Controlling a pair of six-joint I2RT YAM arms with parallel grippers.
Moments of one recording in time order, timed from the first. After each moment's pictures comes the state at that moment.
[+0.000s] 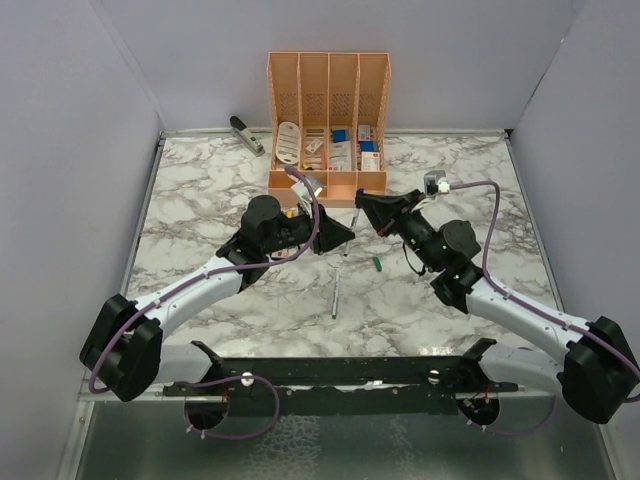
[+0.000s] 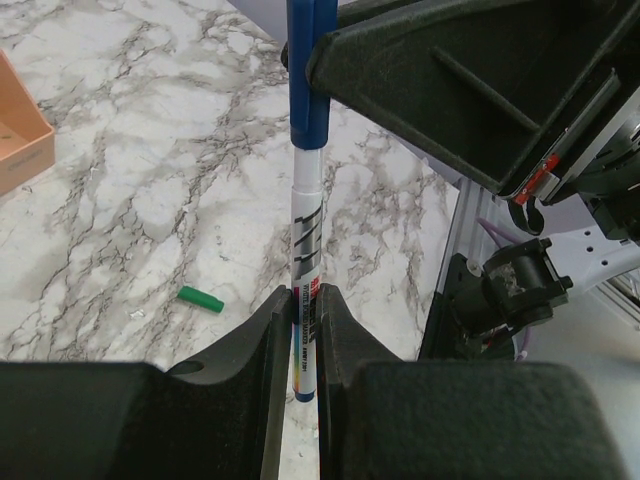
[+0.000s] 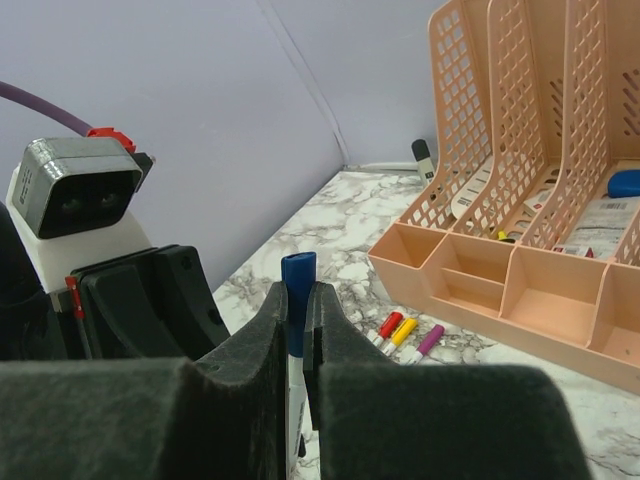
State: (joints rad) left arm -0.64 1.28 0.77 0.41 0.55 -0.47; right arm 0.67 1.10 0.60 0.75 -0.02 0.44
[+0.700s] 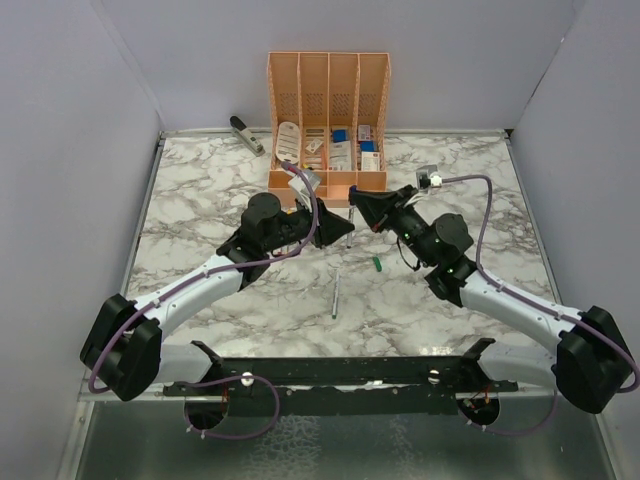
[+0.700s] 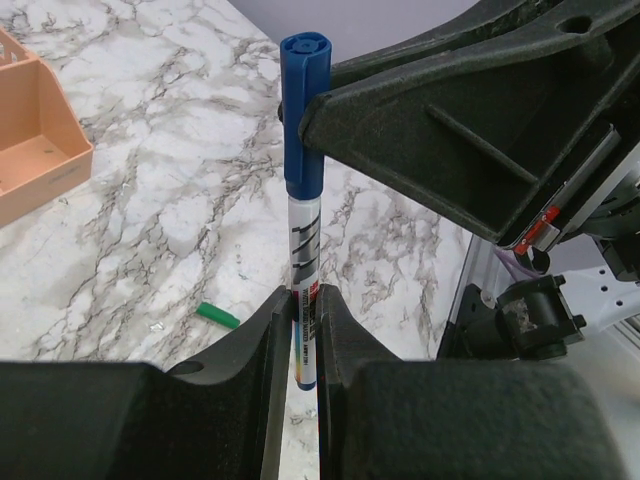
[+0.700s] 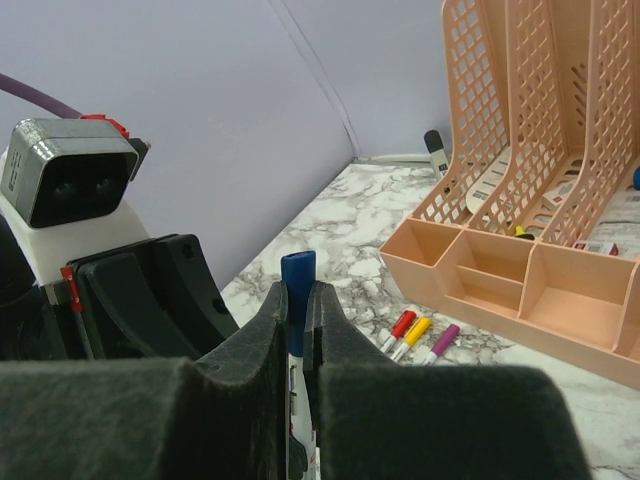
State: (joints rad) left arm -0.64 1.28 0.79 0.41 0.47 -0.49; right arm 0.68 1.17 0.64 0.76 -0.04 0.47
